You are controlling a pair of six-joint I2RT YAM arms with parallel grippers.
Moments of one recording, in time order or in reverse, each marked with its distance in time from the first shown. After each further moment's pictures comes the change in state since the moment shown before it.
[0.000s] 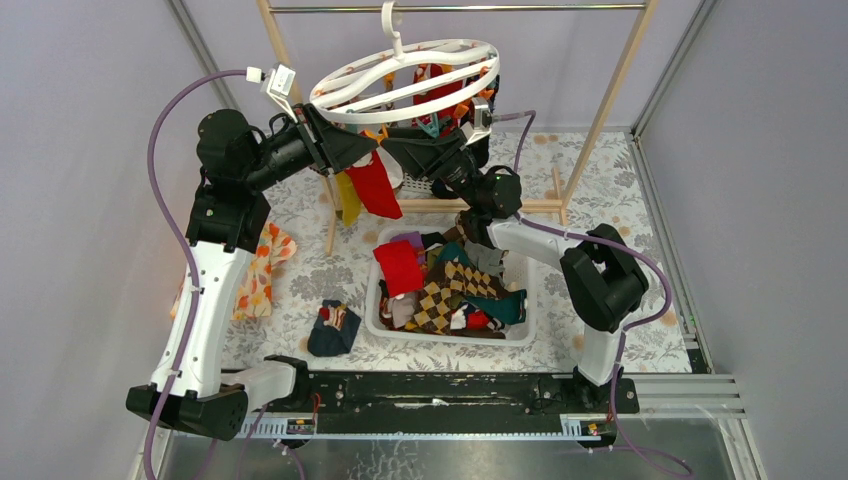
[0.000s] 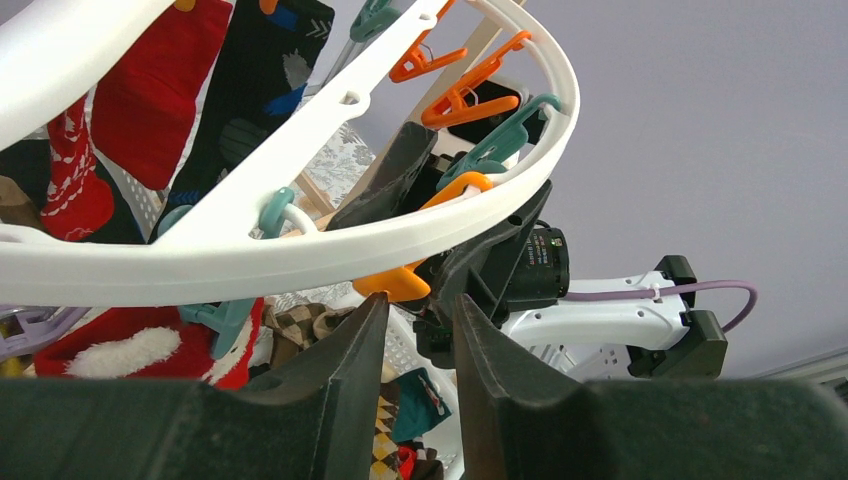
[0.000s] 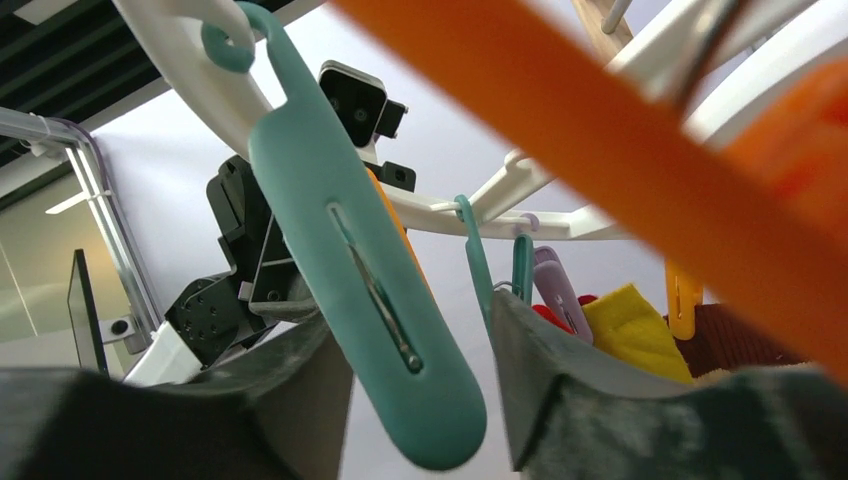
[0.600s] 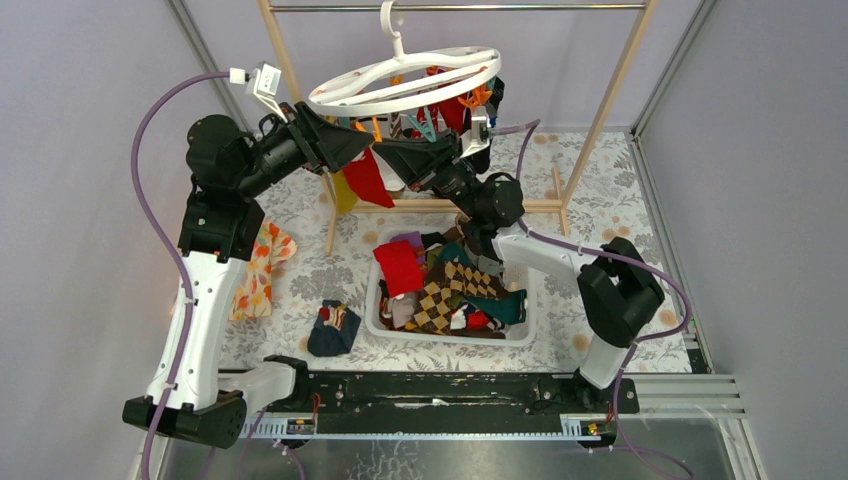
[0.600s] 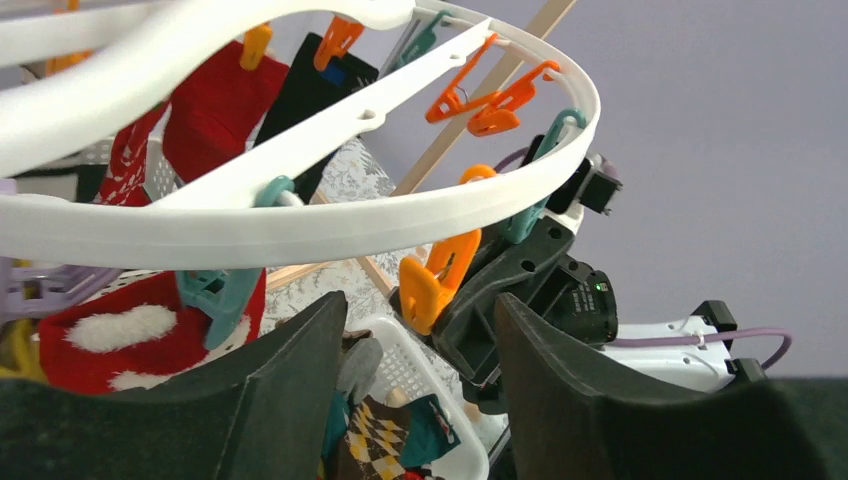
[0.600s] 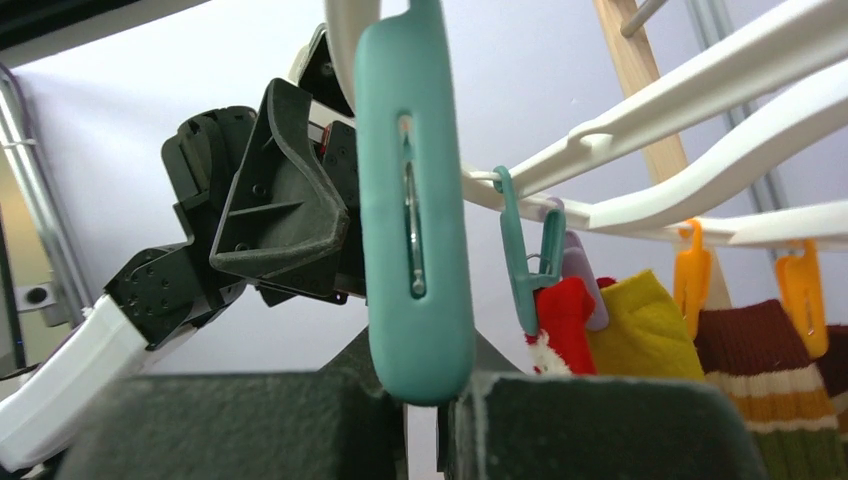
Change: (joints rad) left arm 0.000 -0.033 0.007 -0.008 -0.082 -0.002; right arm 0.064 -0.097 -0.063 -0.094 0.040 -0.229
